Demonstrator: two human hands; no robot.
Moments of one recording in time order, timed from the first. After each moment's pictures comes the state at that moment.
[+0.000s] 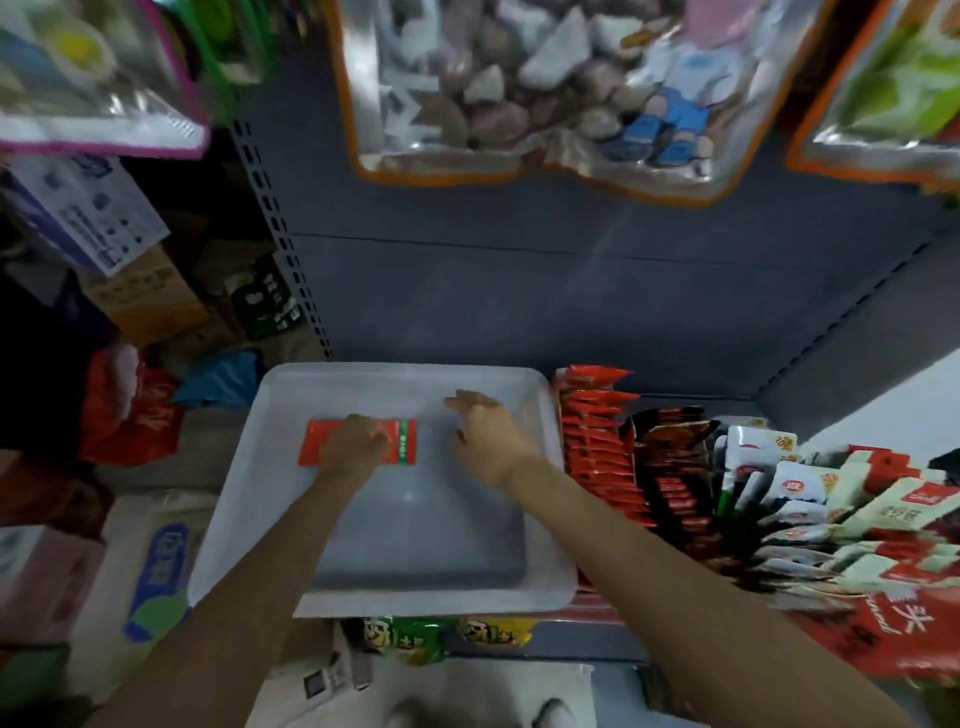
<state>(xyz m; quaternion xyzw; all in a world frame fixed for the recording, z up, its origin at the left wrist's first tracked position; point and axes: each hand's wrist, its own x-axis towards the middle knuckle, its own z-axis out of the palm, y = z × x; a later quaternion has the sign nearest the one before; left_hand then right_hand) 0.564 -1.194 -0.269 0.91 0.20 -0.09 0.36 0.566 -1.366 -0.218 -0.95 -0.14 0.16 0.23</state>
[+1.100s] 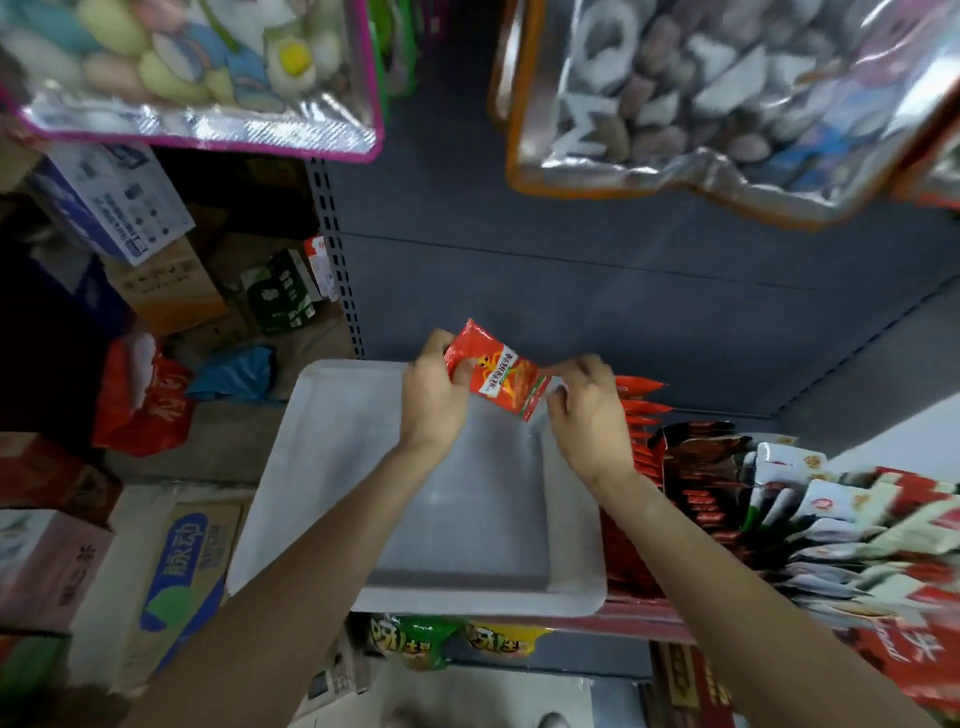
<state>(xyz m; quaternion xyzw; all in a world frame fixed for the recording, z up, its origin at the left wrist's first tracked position) 0.568 -1.233 -0.197 0.85 0.08 0.16 0.50 0.560 -1.391 -0.195 -0.95 -0.07 -0.16 0.27</state>
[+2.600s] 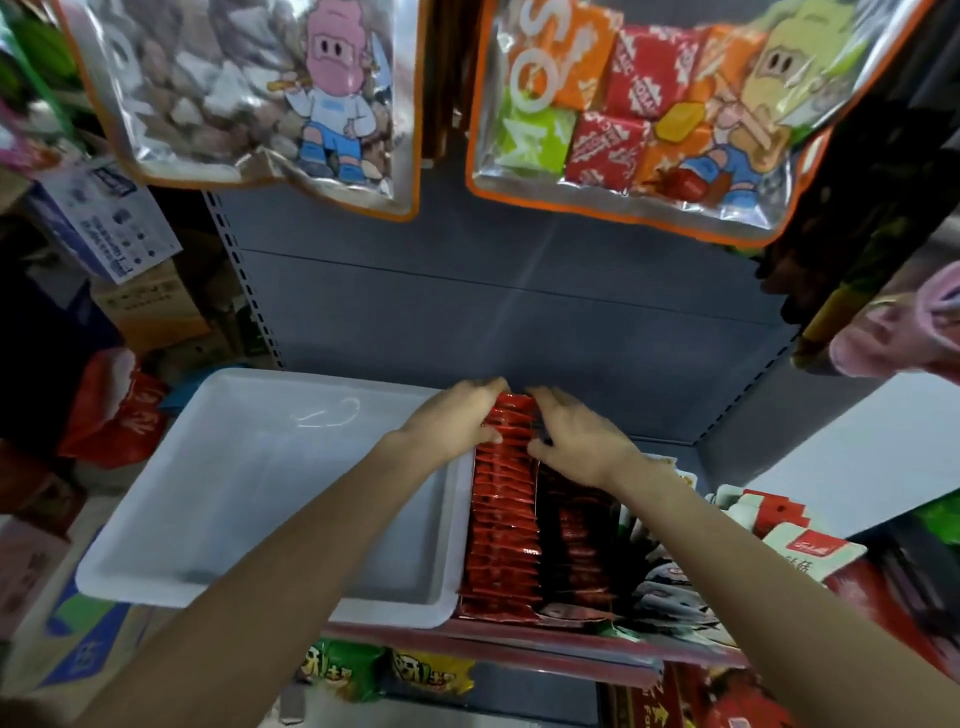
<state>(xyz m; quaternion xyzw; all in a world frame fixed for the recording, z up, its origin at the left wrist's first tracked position) 0.584 -1.372 -0.181 0.94 -0.19 -0.07 0.26 0.579 -1.546 -0.168 -0.96 -0.21 0.12 0.14</state>
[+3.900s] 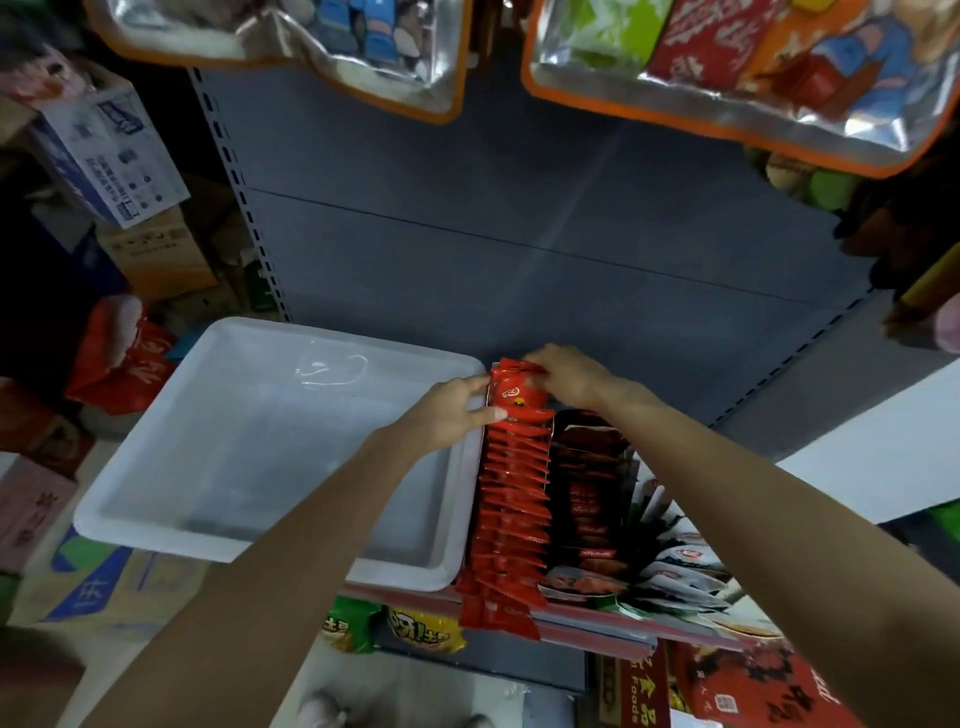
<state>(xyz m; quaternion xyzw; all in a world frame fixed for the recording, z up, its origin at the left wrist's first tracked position) 0.570 -1.357 -0.229 0.87 -0.06 -0.15 0.46 0.632 -1.523 -0.183 -0.94 -0.21 0.22 0.15</state>
